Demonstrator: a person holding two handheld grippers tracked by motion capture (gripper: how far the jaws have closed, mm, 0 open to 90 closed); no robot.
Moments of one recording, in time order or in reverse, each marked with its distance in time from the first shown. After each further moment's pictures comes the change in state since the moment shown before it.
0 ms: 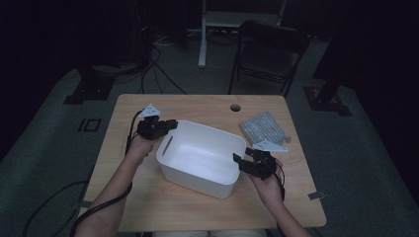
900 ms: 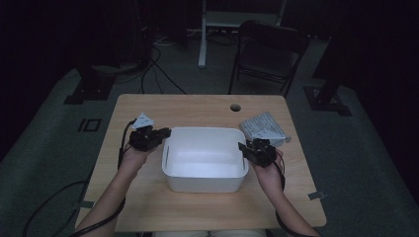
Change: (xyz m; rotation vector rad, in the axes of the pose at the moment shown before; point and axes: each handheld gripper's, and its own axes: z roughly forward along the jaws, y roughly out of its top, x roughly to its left) left arm -0.028 -0.013 -0.036 0.017 0.081 -0.034; right arm -0.016 0.024 0.015 0.050 -0.073 -0.037
